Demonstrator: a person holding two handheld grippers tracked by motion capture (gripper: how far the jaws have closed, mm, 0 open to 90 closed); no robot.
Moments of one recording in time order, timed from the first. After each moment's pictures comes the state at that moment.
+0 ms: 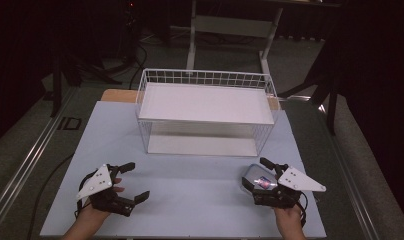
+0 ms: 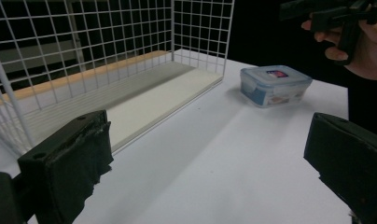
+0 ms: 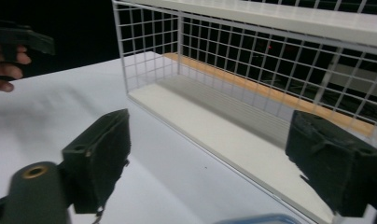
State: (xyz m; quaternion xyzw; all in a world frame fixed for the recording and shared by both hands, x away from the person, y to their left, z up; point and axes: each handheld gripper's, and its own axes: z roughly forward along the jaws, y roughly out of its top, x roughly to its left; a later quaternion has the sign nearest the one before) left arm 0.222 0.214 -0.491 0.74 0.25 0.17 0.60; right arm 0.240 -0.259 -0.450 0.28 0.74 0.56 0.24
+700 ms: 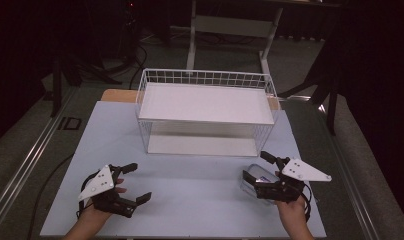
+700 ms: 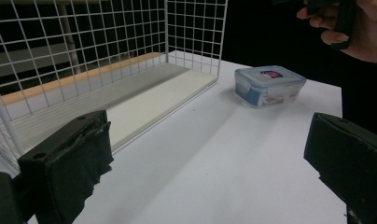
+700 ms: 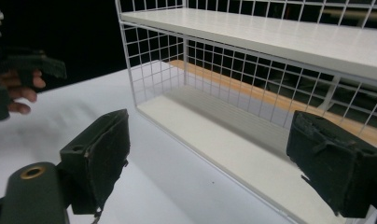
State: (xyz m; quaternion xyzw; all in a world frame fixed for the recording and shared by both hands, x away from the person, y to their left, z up) left arm 0.221 0.209 -0.491 0.74 0.24 0.17 0.60; right arm 0.248 -0.259 -0.424 0.29 0.74 0.57 0.22
